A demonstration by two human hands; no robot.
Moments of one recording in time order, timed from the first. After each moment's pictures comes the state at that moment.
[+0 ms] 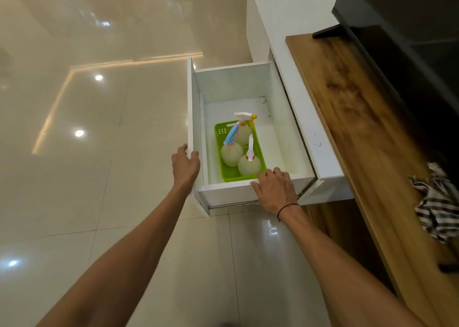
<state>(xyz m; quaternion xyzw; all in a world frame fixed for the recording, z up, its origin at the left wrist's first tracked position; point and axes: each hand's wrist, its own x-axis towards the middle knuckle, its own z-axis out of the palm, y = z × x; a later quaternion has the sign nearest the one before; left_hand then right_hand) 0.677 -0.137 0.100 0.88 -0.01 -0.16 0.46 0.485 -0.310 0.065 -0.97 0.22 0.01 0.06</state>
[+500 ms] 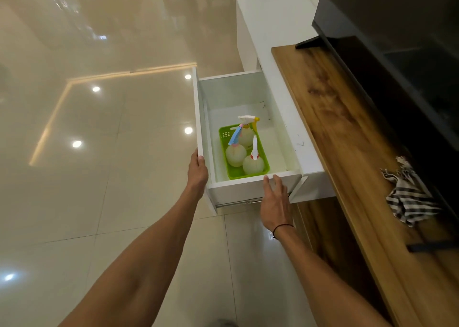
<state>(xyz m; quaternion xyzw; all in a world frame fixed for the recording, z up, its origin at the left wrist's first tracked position) 0.627 -0.164 0.113 0.81 -0.04 -0.21 0.55 0.426 -0.284 0.059 -0.92 0.34 -0.05 0.18</state>
